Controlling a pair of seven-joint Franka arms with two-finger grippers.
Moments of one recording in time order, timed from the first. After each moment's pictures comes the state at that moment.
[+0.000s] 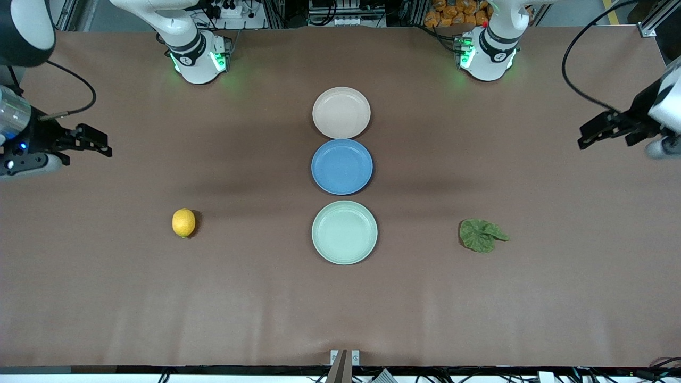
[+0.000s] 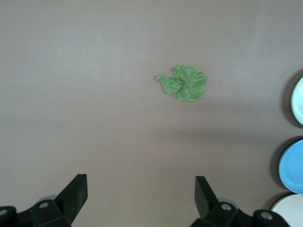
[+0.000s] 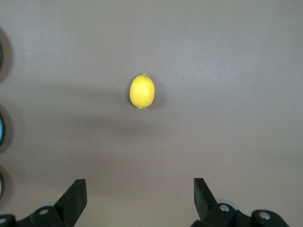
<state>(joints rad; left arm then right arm) 0.03 0.01 -0.07 -1.60 0.00 1.59 -0.11 0.03 0.02 -0.07 -1.73 0.04 1.67 -0.22</state>
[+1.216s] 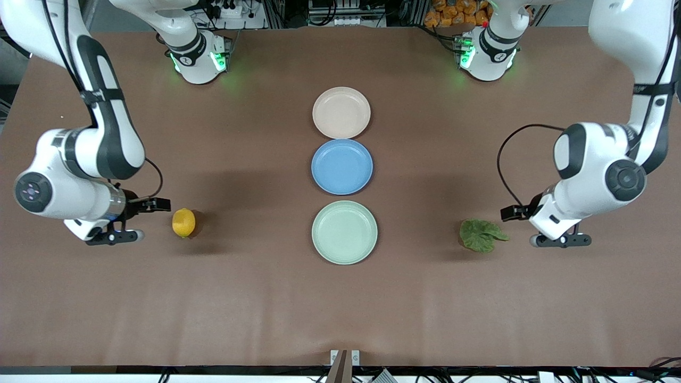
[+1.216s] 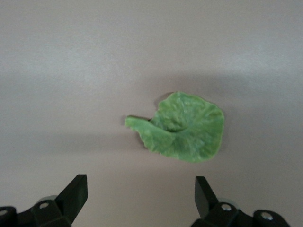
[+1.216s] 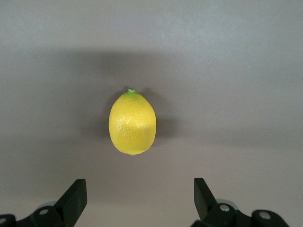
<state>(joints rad) -0.01 0.42 -0.09 -1.81 0.00 2.17 -0.10 0.06 0.42 -0.06 -1.78 0.06 1.99 -0.11</state>
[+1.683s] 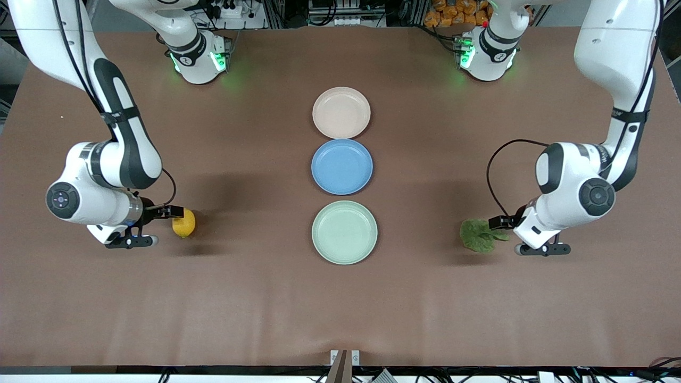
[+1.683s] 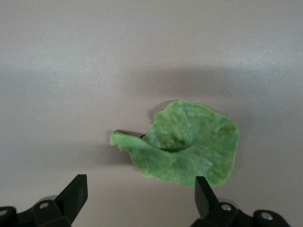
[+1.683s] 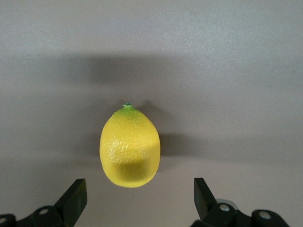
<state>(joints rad) -0.02 0.53 -0.09 -1.81 0.00 2.28 -0.10 0.06 0.49 -0.06 -1.84 0.10 2.15 -0.10</state>
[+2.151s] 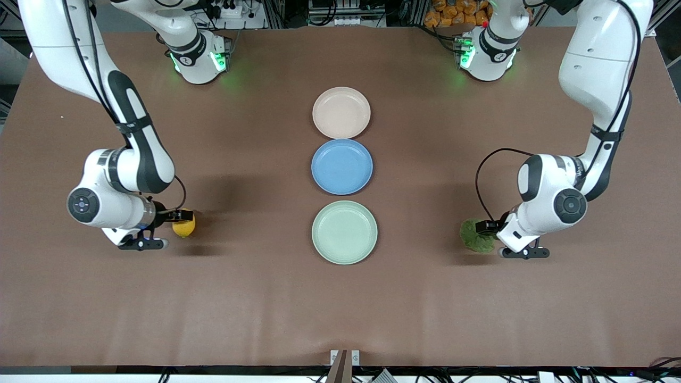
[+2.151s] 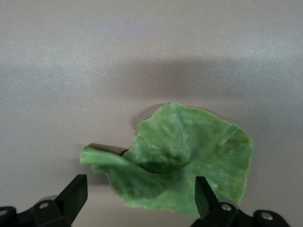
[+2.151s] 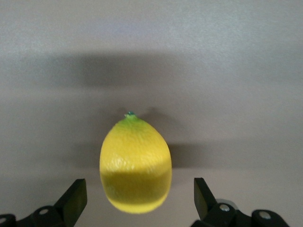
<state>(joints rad) -0.04 0.63 -0.09 -1.81 0.00 2.37 -0.10 0.08 0.54 -0.06 -1.85 0.10 2.21 -0.04</state>
